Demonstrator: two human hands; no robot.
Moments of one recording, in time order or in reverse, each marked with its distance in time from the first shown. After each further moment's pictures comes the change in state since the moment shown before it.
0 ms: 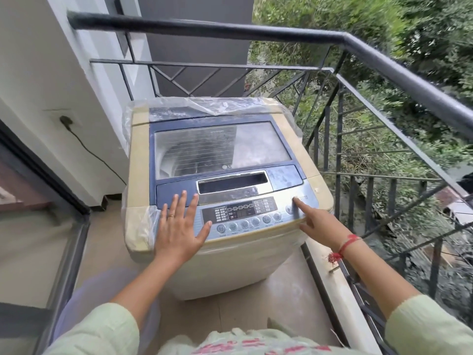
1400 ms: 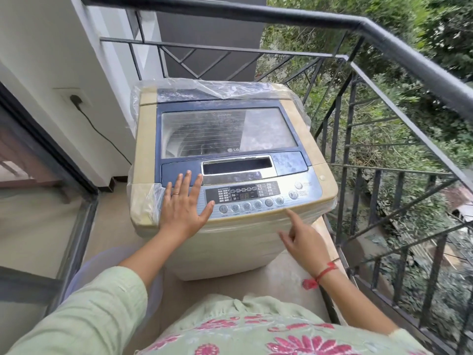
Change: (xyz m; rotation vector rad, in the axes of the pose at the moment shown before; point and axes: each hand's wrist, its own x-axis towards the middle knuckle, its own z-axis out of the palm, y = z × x) left_hand 0.001 0.002 0.000 -0.001 -0.015 -0.027; right_hand -0.053 -0.049 0.061 0.167 0.261 -0.004
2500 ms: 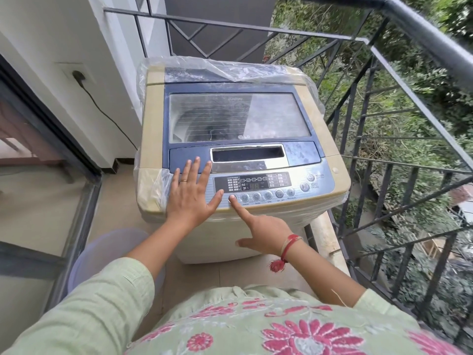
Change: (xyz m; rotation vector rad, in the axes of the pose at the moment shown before) left_hand -0.002 0.000 -0.001 0.011 0.026 0.006; right_hand 0.024 -0.096 0.016 -0.326 -0.511 -0.248
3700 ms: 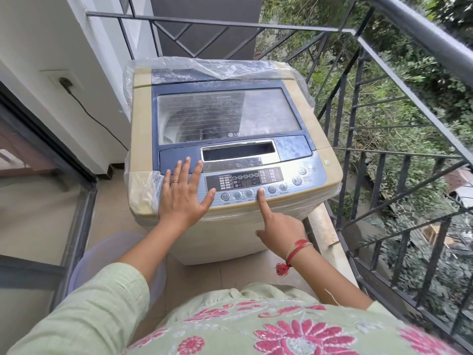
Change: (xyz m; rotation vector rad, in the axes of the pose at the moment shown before) left_hand 0.000 0.000 0.000 -0.022 0.000 0.008; right_hand -0.022 0.021 0.006 -0.059 0.084 0.357
